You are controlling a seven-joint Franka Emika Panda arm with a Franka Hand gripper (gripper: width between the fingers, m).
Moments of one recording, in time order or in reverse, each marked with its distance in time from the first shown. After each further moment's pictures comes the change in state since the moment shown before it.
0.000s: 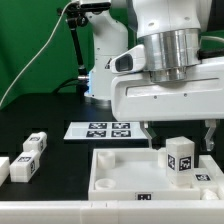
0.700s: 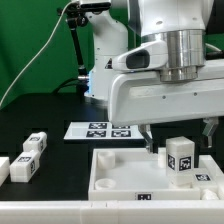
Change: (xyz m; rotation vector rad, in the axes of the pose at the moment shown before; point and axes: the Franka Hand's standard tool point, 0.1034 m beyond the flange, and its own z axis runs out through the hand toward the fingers) arm 0.002 0.001 0.000 -0.047 0.006 -0.640
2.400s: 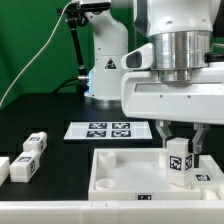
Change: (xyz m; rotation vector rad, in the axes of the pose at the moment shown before) arm -0.001 -0.007 0.002 -0.042 0.016 1.007
